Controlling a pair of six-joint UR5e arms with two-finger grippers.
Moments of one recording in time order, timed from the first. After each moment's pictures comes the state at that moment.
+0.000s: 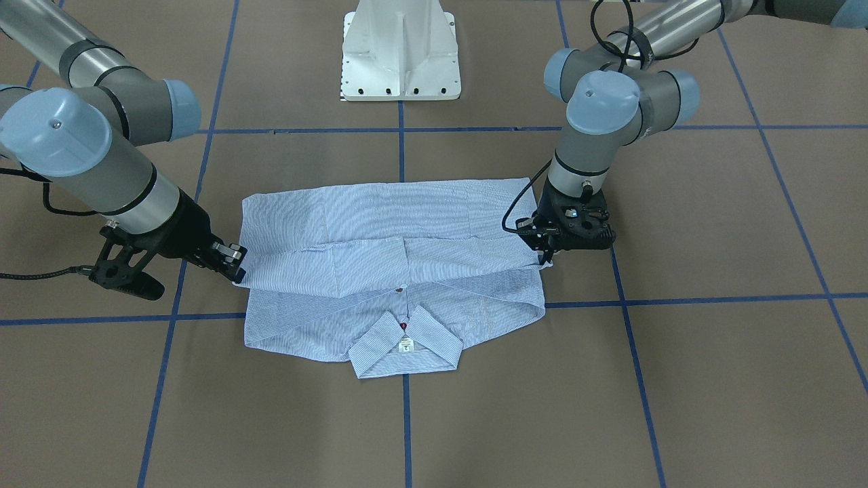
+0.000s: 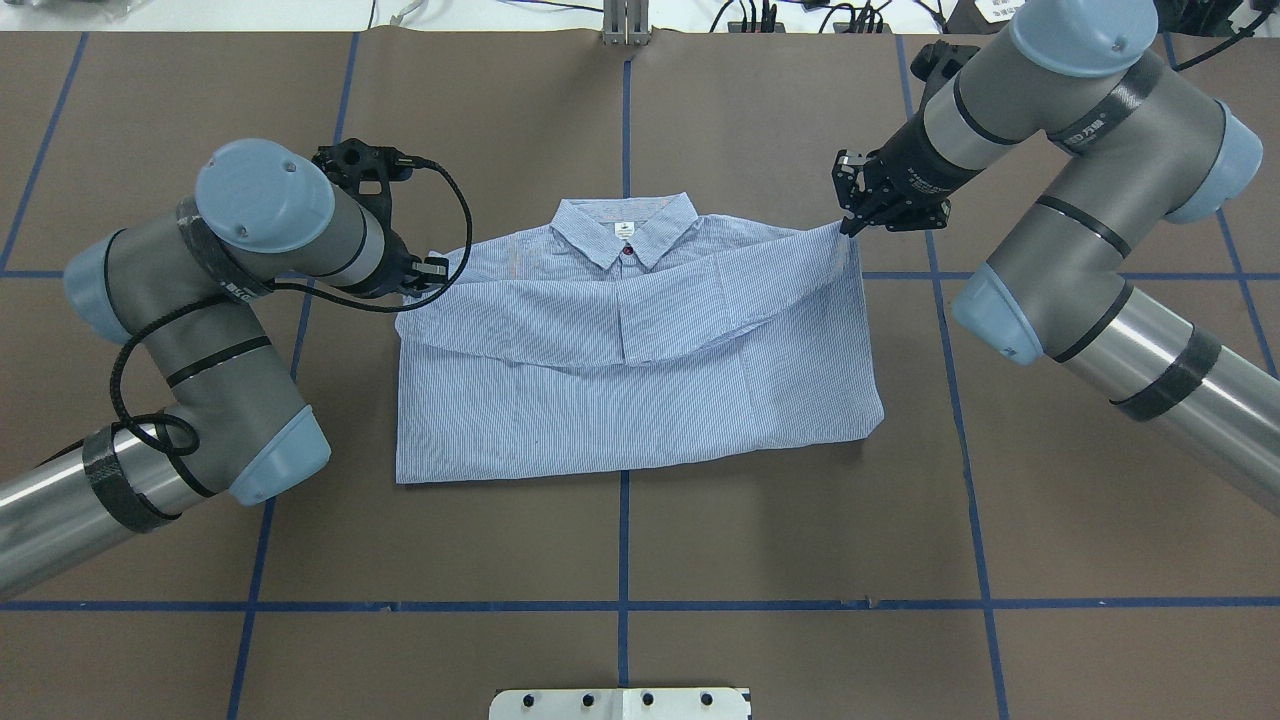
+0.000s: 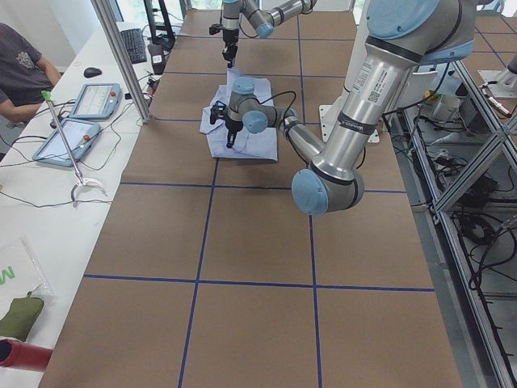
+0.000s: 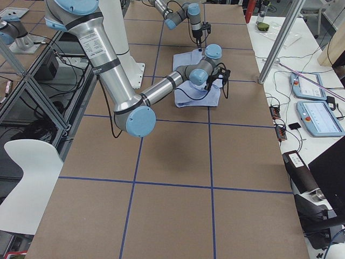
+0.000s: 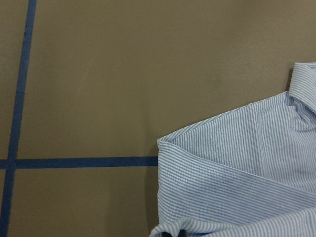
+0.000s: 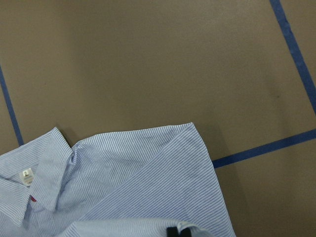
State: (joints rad) left arm -0.70 -2.07 -1.65 -1.82 -1.82 -1.08; right arm 0.91 -1.06 1.60 -1.28 2.21 1.36
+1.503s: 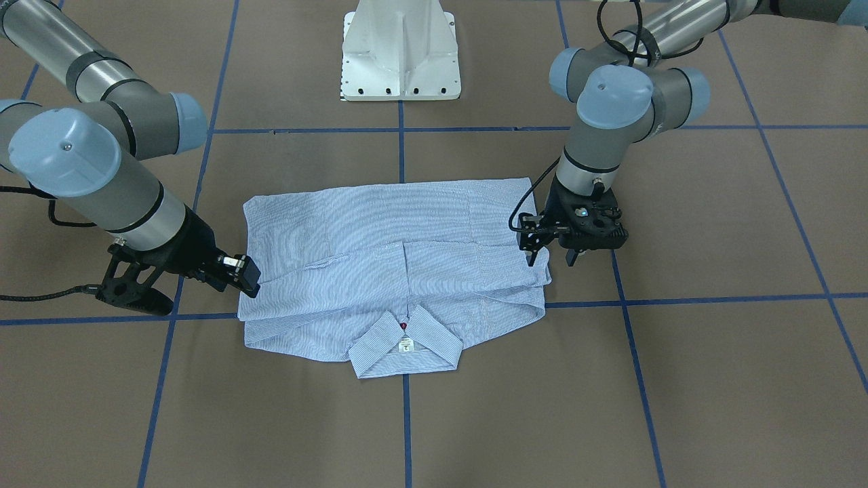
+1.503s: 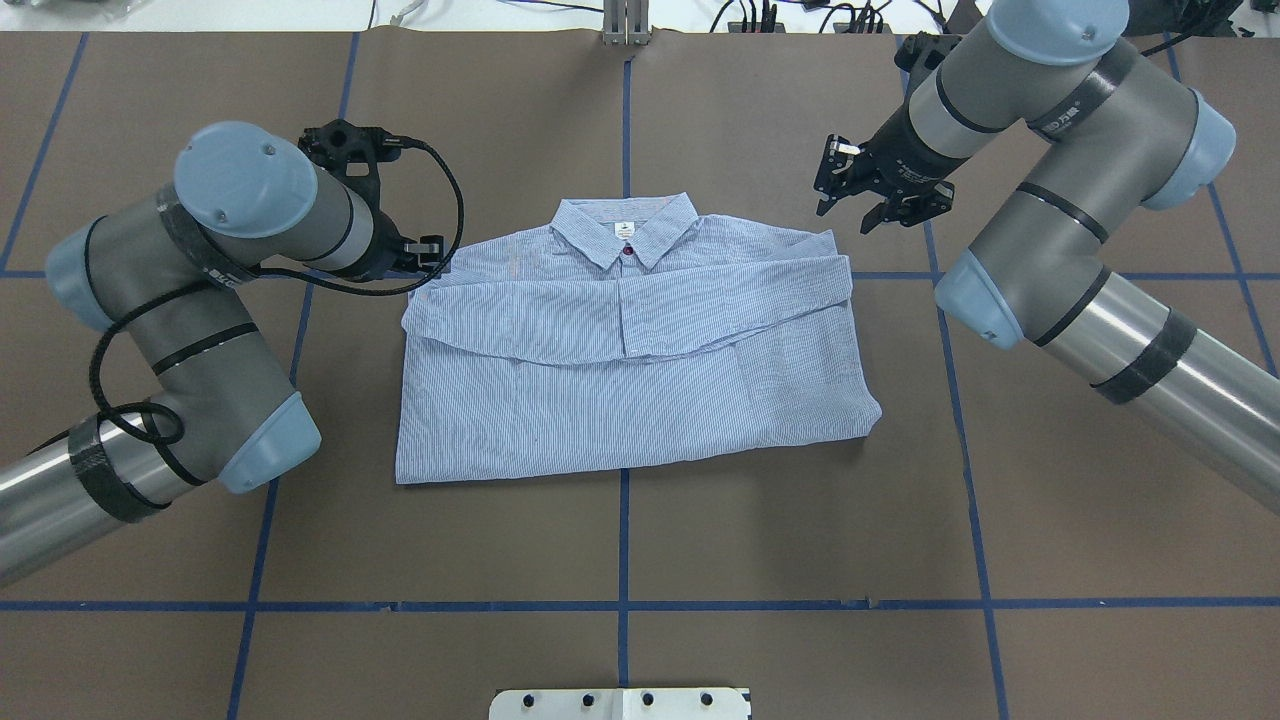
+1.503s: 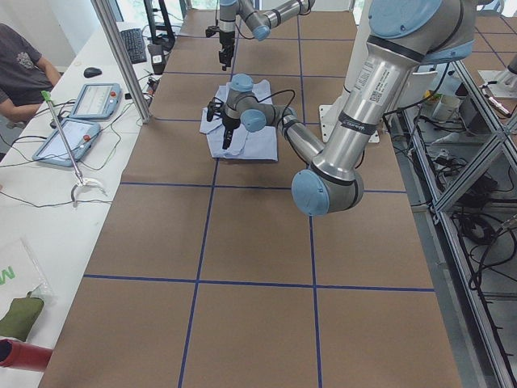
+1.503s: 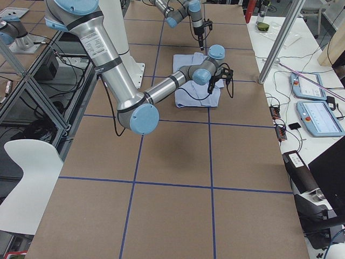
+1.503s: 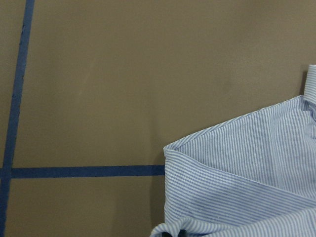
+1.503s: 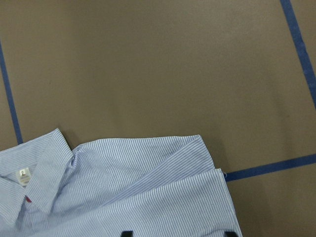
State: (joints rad) left arm -0.73 -2.06 -1.72 -1.81 -1.82 -1.09; right arm 0.91 -1.05 1.59 -1.28 2.21 1.27
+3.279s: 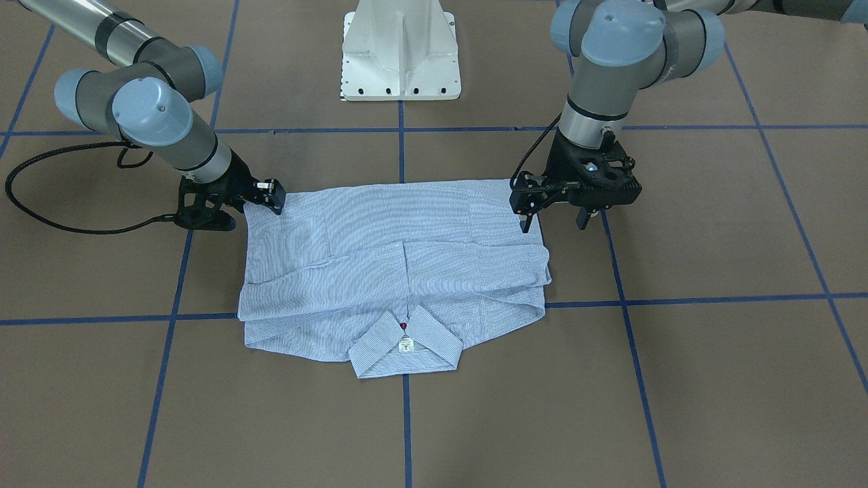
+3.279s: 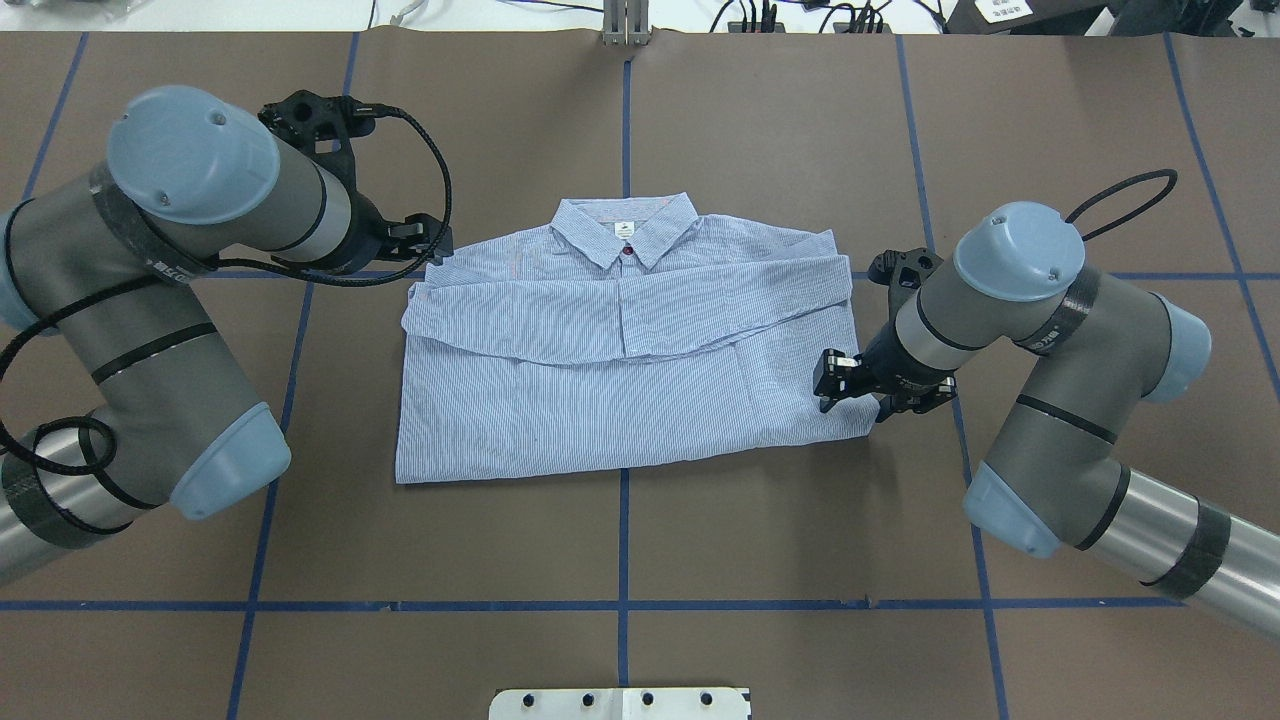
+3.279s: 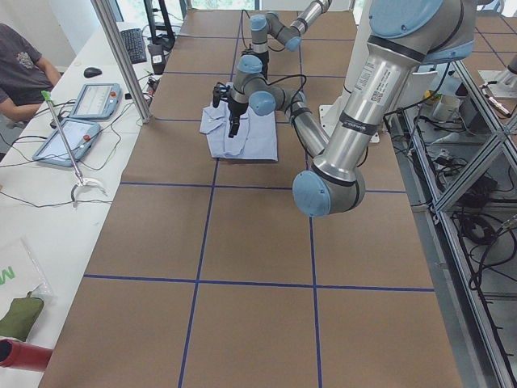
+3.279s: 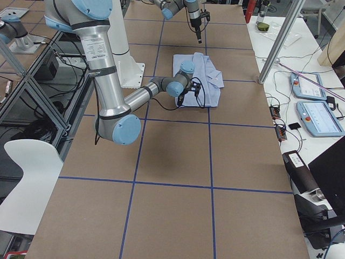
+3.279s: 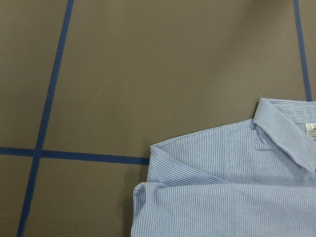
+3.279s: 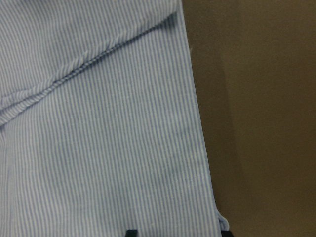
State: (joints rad) left arm -0.73 -2.05 -1.86 -1.67 -1.81 -1.17; right arm 0.66 -1.27 1.73 -1.28 2.16 1.26
